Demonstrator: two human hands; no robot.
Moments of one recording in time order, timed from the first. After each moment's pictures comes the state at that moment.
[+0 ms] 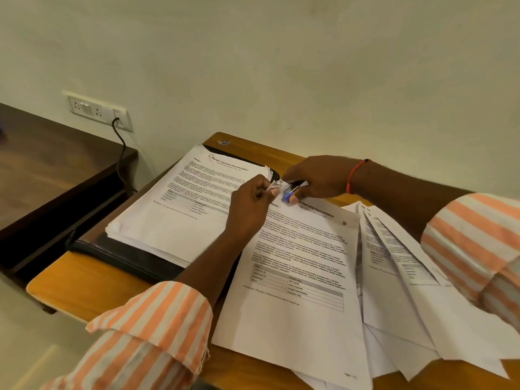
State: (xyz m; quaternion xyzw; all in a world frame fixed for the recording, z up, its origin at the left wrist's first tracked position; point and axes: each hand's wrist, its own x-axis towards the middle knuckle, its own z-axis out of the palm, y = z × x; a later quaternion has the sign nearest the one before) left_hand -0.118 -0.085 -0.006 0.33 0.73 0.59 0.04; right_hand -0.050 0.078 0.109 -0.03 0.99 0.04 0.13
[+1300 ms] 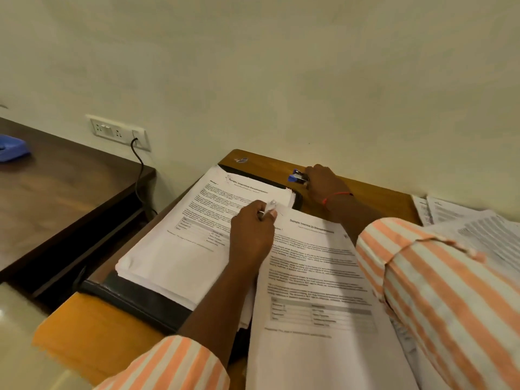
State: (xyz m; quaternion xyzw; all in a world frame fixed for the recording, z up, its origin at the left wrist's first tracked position) left_hand -0.139 -0.099 0.001 0.22 0.80 0.55 0.07; right_hand -0.156 0.147 0.010 0.25 0.97 -0.02 -0.08
